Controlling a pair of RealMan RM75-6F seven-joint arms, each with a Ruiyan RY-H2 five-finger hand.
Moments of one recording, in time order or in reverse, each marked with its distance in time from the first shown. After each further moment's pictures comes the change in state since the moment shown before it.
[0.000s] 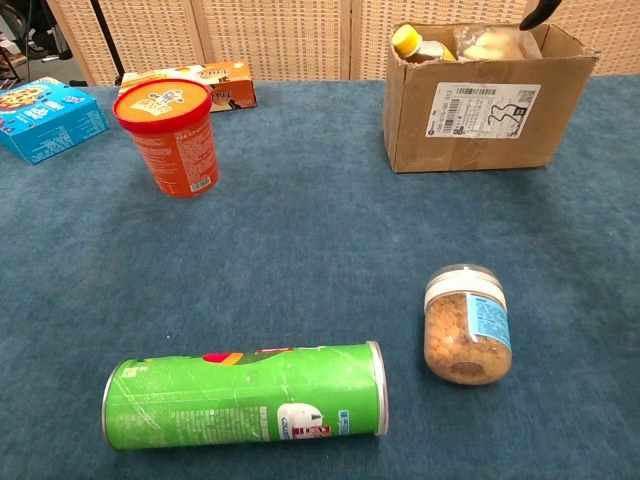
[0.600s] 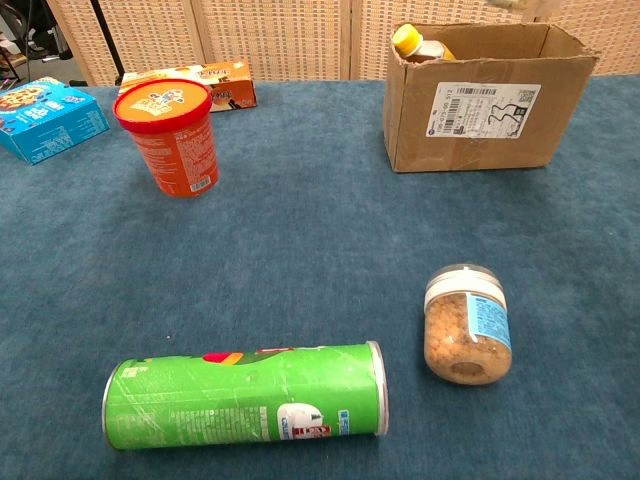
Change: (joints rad) left arm 0.006 0.006 0.006 -0.008 0.018 0.012 -0.004; right arm -0.022 -0.041 0.004 0.048 -0.142 0.181 0.115
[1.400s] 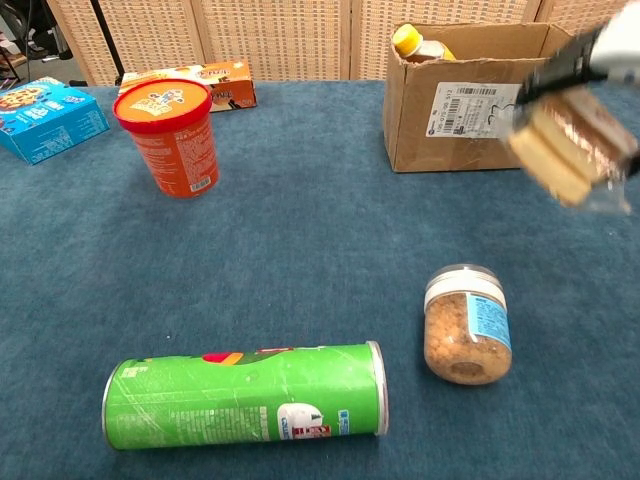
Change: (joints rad) left arm 0.003 0.001 0.003 -0.007 0.020 0.010 0.006; right arm -0.222 0.088 -0.370 -0.056 -0.638 0.436 0.126
